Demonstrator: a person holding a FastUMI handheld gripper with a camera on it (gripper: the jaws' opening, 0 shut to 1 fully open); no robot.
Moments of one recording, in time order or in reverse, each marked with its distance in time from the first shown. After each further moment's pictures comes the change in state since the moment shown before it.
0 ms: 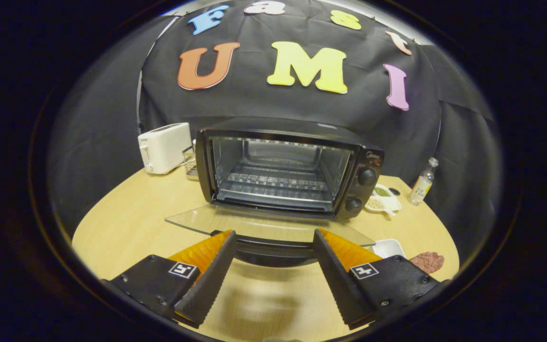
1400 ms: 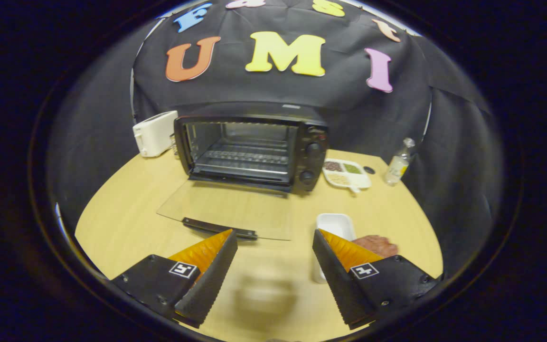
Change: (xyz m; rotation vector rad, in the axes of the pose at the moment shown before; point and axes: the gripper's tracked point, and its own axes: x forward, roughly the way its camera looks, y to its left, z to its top) arm -0.090 -0.132 -0.014 0.010 0.110 -0.046
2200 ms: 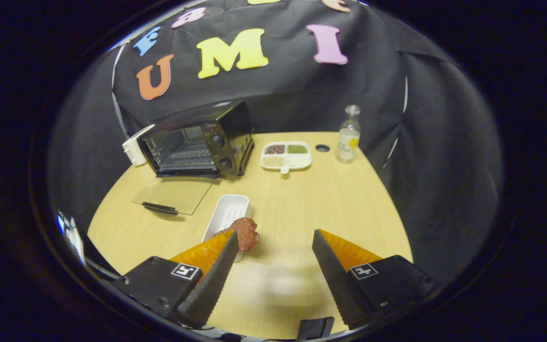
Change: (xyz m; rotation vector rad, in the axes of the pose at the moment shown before) arm 0.013 -0.181 -0.035 0.150 0.141 0.229
